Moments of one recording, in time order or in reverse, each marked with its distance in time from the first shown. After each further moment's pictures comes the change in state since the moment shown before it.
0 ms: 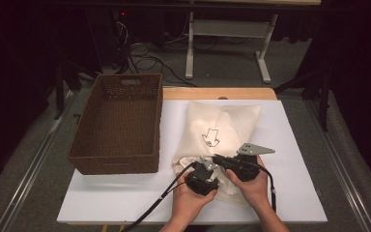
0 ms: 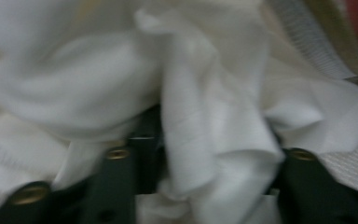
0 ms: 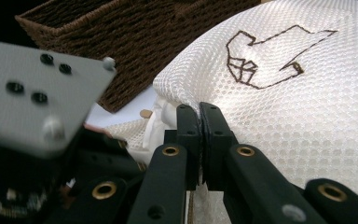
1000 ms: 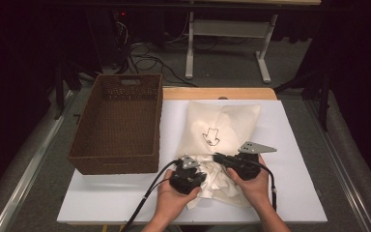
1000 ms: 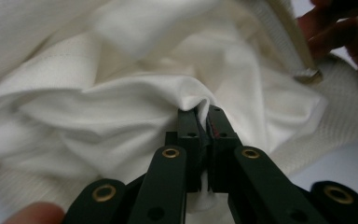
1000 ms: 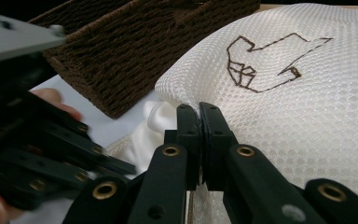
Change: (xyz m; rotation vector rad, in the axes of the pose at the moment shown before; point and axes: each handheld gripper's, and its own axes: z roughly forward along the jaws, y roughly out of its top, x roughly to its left) left arm 0.029 -0.004 -0.027 -0.098 -0.160 -0.014; right arm -0.001 0.004 -0.003 -0.009 0.003 0.003
